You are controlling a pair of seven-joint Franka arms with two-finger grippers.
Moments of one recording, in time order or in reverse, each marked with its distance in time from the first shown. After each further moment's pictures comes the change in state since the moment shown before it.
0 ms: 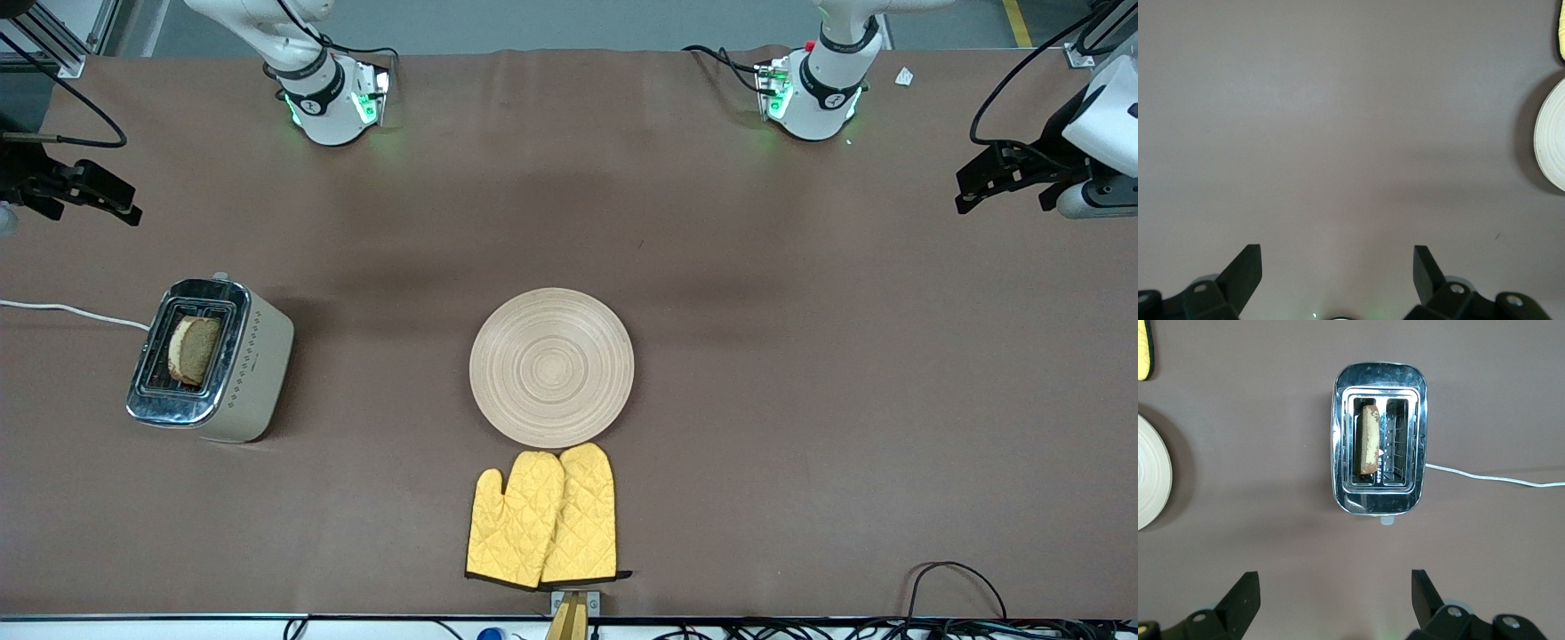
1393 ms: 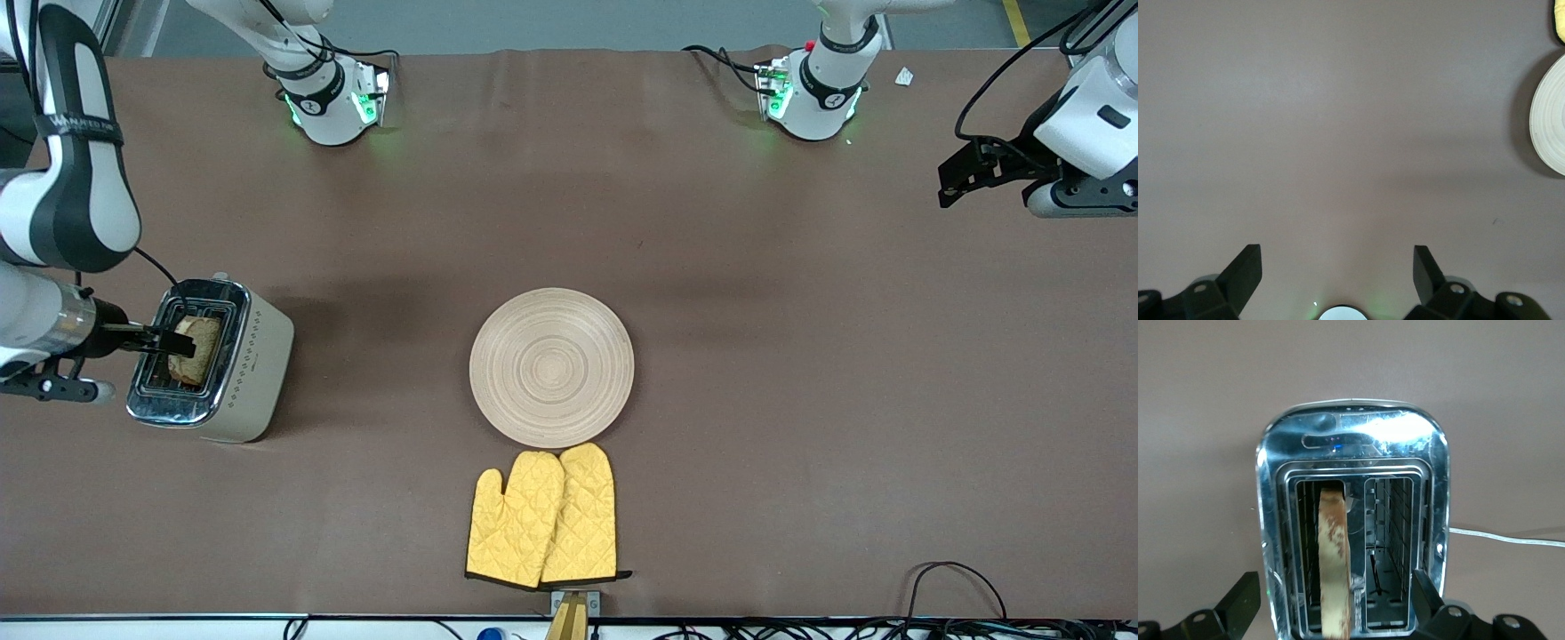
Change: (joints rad) left arm -0.009 0.019 -0.024 0.026 0.000 -0.047 0.000; right arm -0.063 0.417 -0.014 -0.040 -0.033 0.378 -0.012
